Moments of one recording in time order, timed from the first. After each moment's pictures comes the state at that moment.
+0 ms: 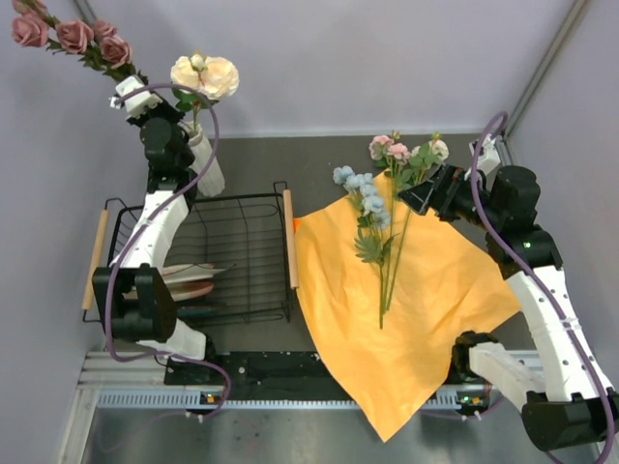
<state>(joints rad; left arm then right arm) -0.01 1.52 1.31 0.60 -0.52 -0.15 0.15 0.92 1.06 -0.44 -0.48 0.54</state>
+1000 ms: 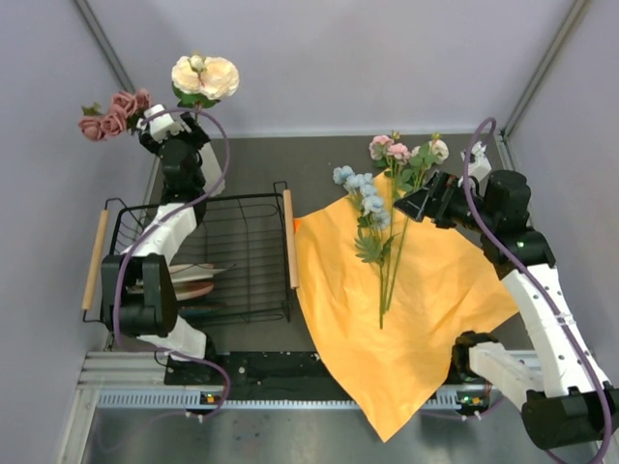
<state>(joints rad) -0.01 1.57 1.09 0.69 -0.43 -0.17 0.15 0.92 1.01 -0.44 -0.52 0.54</state>
